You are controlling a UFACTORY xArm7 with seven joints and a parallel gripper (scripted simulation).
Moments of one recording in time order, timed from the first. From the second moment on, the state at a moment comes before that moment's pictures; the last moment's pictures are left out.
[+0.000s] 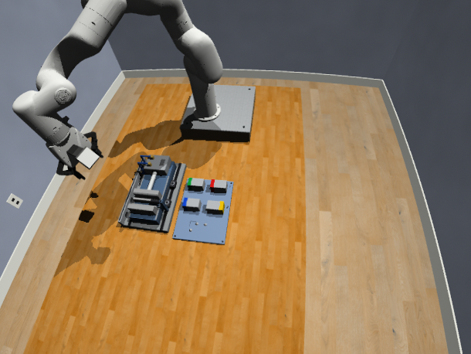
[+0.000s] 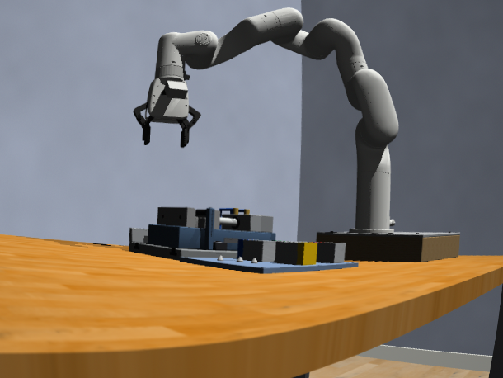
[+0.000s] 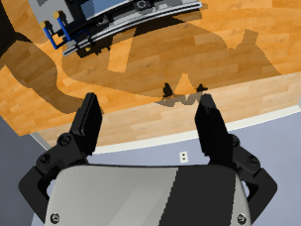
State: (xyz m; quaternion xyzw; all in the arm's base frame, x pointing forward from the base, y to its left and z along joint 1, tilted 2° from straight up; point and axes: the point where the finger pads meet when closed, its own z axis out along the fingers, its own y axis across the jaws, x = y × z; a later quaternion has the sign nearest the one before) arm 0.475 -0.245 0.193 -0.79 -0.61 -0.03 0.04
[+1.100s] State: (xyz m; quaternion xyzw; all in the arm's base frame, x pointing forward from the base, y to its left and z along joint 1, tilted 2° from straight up) arm 0.458 -0.164 0.210 -0.68 -0.74 -0.01 0.00
